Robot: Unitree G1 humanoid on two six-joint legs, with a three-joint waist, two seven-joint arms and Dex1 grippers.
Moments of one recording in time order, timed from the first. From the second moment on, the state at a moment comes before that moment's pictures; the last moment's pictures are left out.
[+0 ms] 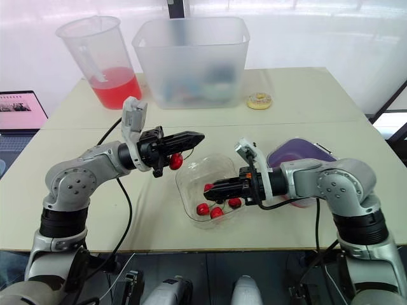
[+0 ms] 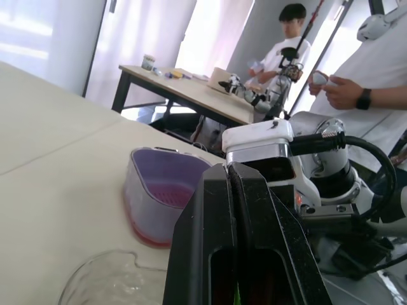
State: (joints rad) left arm -0.65 0.41 0.06 -0.25 -0.99 0.87 -0.76; right arm -0.61 -0.80 -0.03 -0.33 1.12 1.33 0.84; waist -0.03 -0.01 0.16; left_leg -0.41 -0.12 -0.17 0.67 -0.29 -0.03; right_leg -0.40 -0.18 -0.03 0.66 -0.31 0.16
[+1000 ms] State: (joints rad) left arm -0.65 0.42 0.08 -0.23 -0.96 0.84 -0.74; right arm -0.79 -1.18 0.18 0.27 0.32 0.72 1.27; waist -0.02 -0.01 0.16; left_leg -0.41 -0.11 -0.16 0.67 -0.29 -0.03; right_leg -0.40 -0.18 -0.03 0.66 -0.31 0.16
